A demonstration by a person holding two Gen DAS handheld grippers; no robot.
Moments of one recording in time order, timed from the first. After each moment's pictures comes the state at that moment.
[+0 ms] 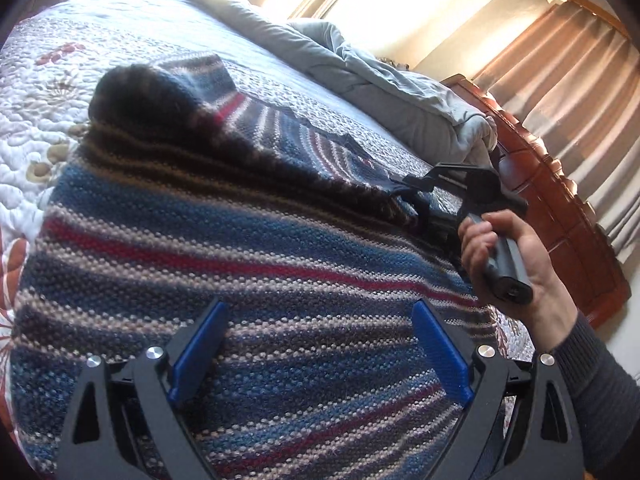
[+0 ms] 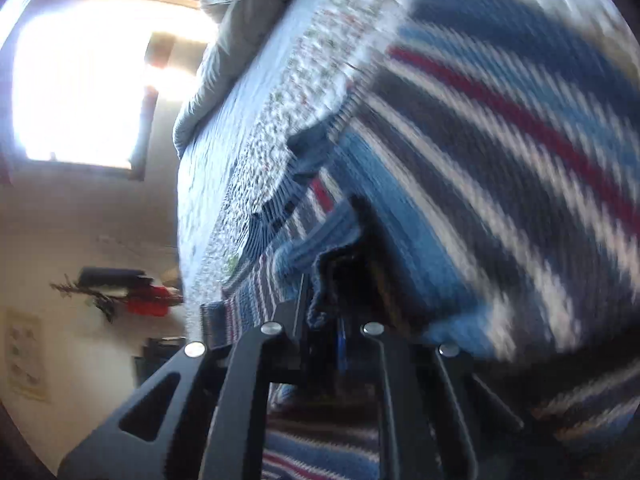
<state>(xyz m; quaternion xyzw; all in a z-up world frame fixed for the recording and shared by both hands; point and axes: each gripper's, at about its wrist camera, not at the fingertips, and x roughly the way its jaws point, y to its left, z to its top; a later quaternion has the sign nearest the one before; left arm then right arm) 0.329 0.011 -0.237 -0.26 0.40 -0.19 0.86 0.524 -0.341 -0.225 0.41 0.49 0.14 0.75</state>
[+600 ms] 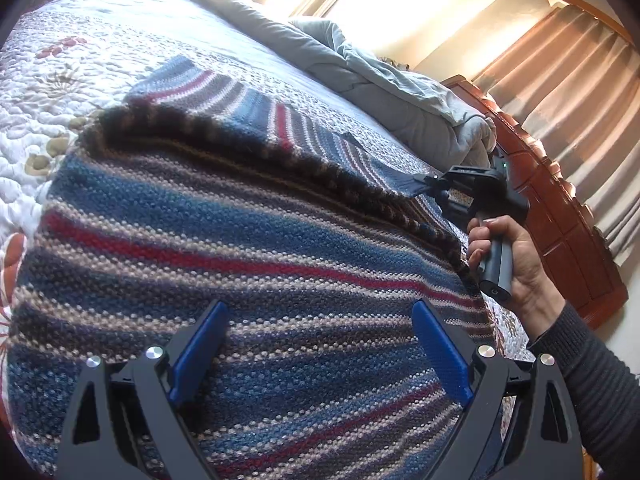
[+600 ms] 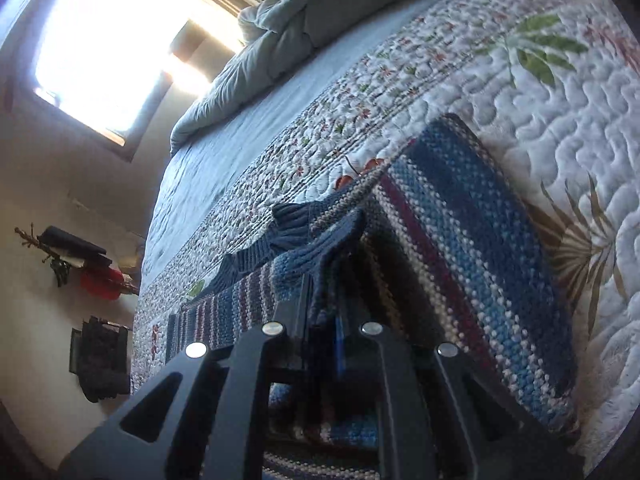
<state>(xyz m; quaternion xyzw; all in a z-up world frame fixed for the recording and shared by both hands) 0.331 0.014 -0.240 -0.27 0.40 -0.19 0.85 0.529 -0.371 -0.215 0.33 0.45 0.13 0.82</state>
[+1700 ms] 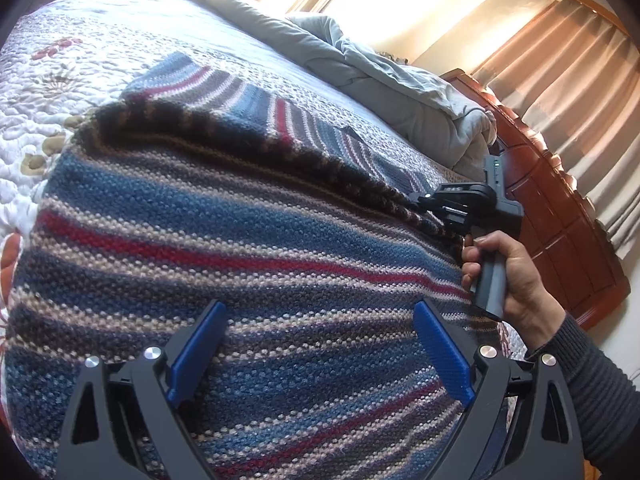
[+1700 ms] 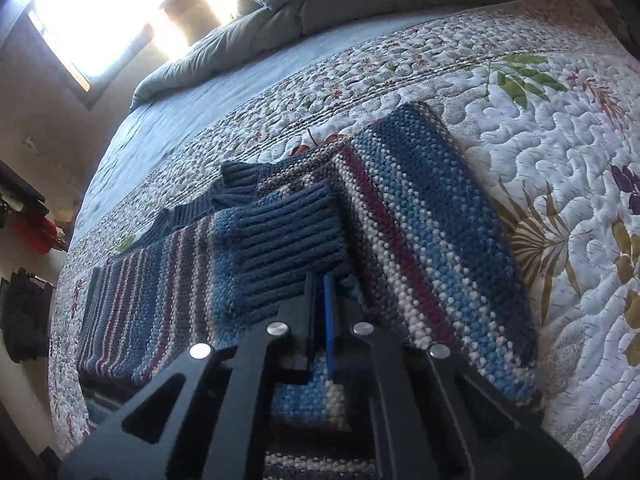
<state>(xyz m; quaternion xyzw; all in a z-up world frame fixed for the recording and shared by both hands) 0.336 0.012 -0.245 -0.25 0.41 -0.20 0.86 0.512 -0.353 -0.222 0.17 0.47 0.07 0.86</state>
